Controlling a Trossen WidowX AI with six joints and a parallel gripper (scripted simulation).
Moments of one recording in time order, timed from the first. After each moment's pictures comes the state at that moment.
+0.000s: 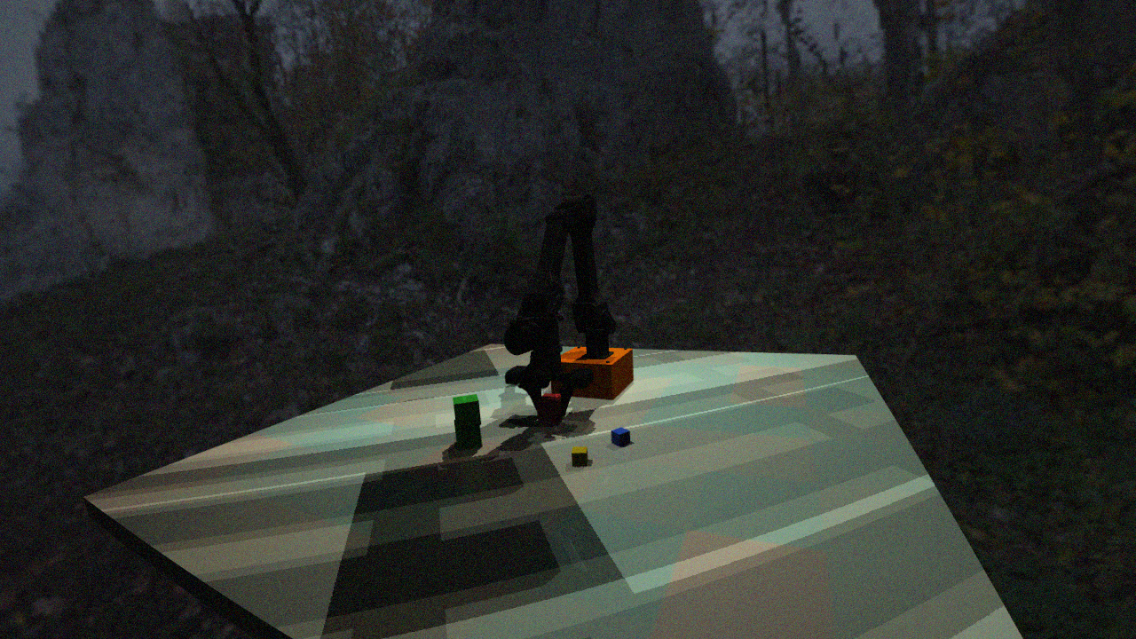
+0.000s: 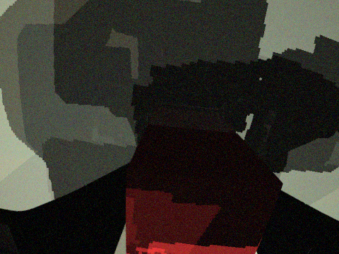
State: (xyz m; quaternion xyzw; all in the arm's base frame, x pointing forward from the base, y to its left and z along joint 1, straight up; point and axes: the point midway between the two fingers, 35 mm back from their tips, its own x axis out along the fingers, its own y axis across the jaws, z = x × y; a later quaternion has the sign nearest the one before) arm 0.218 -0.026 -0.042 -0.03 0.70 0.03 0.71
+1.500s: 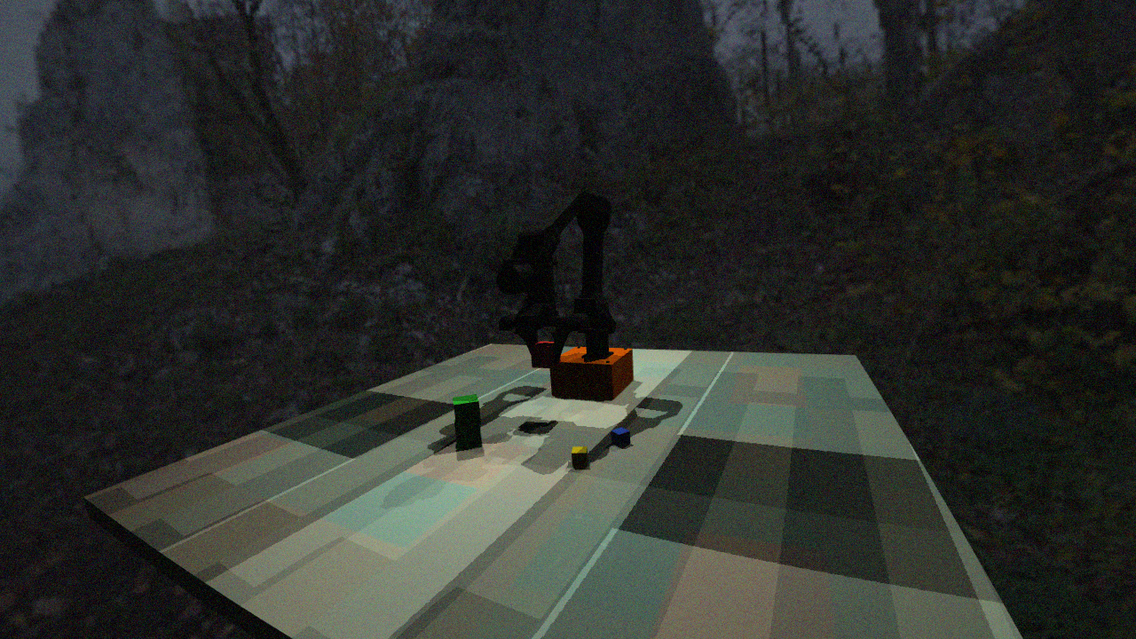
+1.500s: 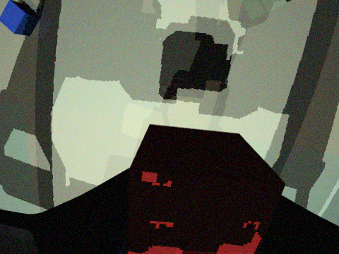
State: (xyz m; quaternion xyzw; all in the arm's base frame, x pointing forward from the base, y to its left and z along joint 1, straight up) arm 0.219 -0.027 0.077 -0.03 0.70 0.03 0.71
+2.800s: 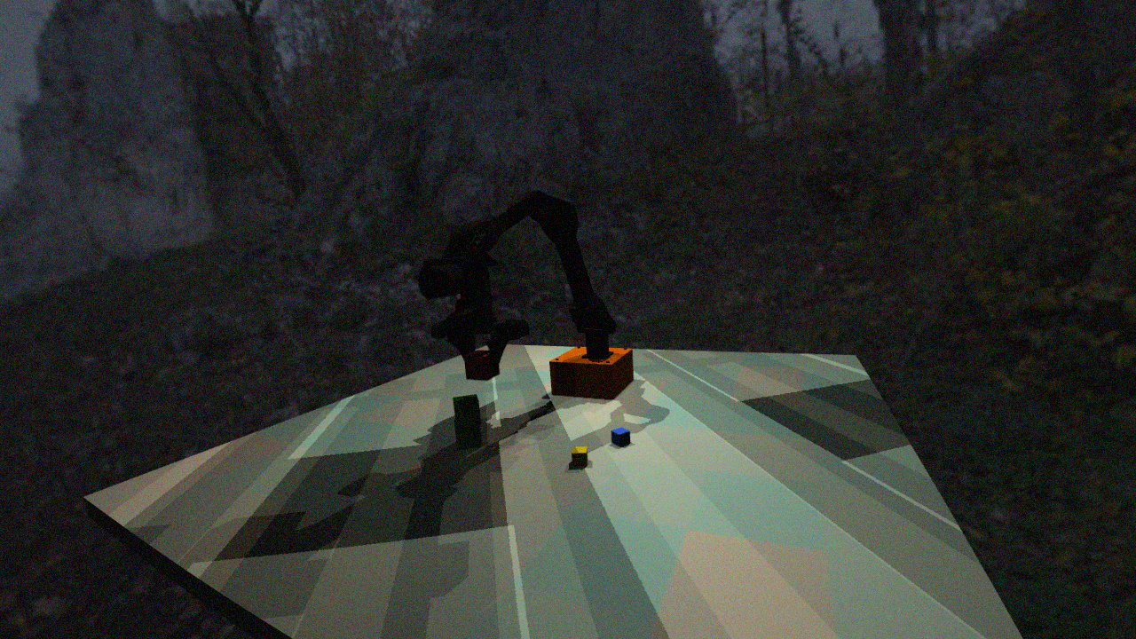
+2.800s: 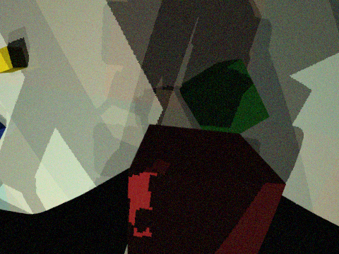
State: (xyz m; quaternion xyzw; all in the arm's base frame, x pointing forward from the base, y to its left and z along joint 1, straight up) arm 0.361 -0.088 0.095 -0.03 0.69 0.02 0.72
